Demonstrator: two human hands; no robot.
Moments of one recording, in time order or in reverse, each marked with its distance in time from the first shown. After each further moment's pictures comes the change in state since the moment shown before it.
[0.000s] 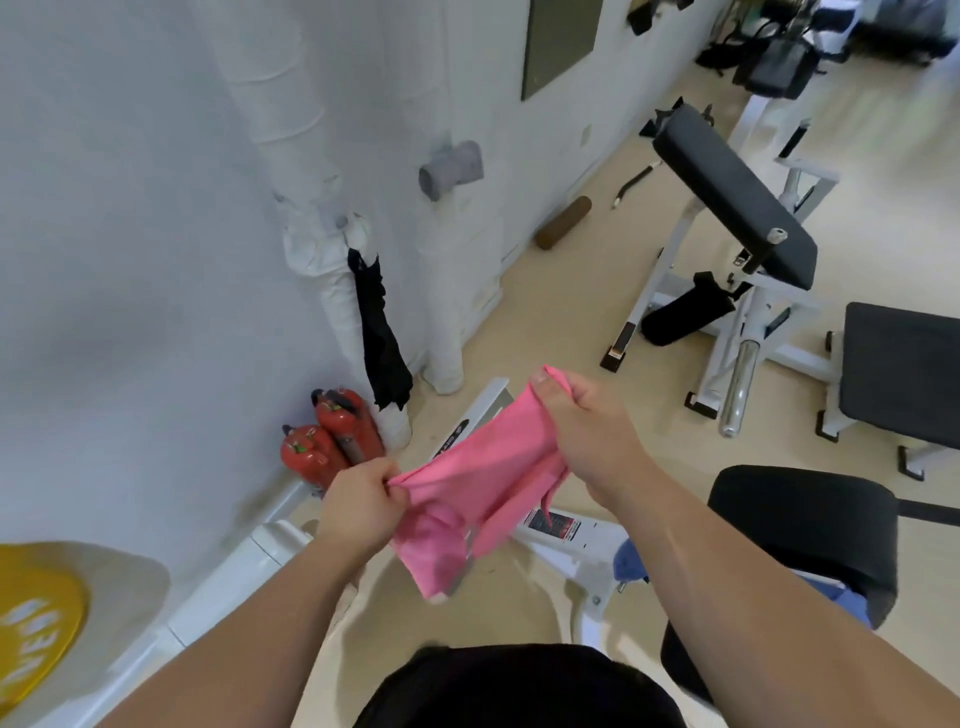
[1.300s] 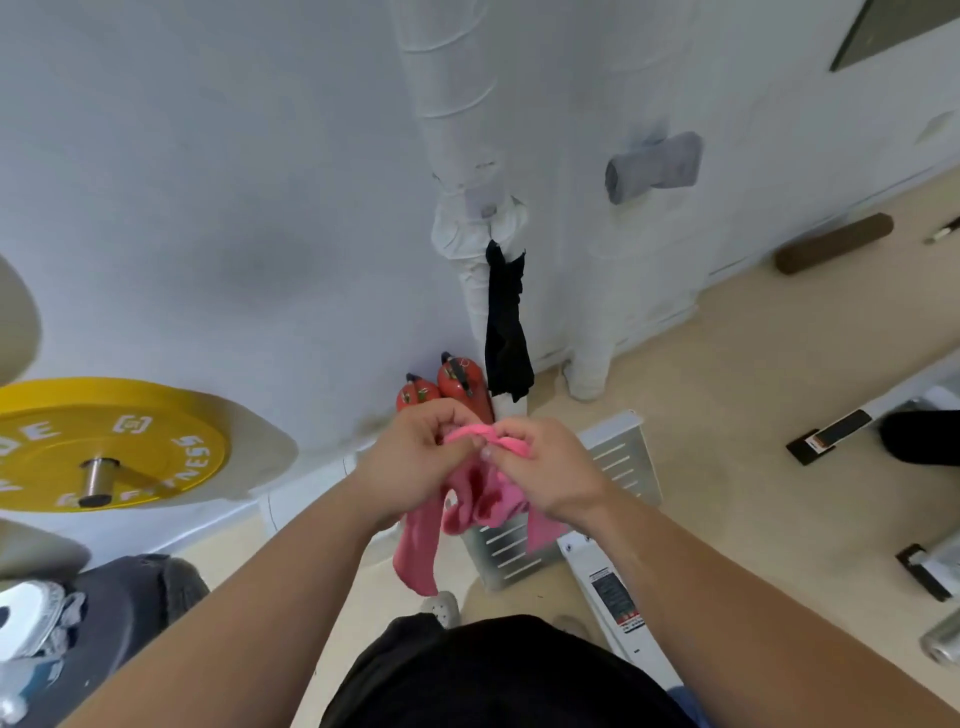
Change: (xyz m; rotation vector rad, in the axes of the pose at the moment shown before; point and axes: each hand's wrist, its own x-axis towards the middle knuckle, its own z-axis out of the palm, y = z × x) left_hand 0.065 0.126 -0.037 -0.617 0.117 -0.276; right_hand 0.156 0.029 0.038 -0.215 -0.912 -0.167
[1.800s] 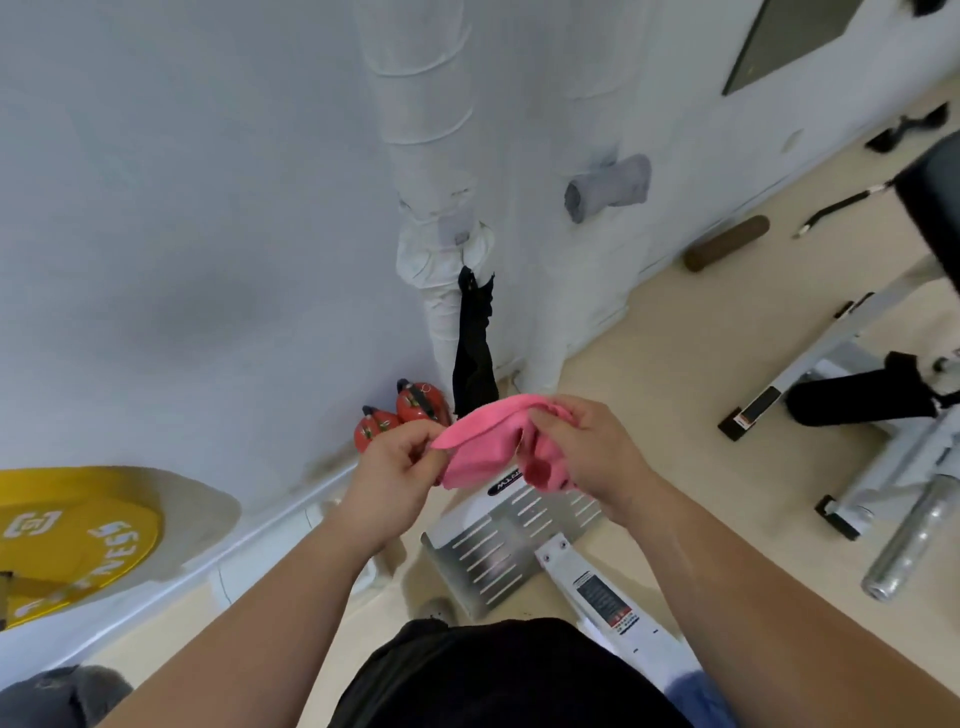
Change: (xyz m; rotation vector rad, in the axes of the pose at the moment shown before) left_hand 0.055 -0.046 -0.059 0.110 0.012 0.126; right_hand 0.037 -0.026 -0.009 0.117 0.328 0.276
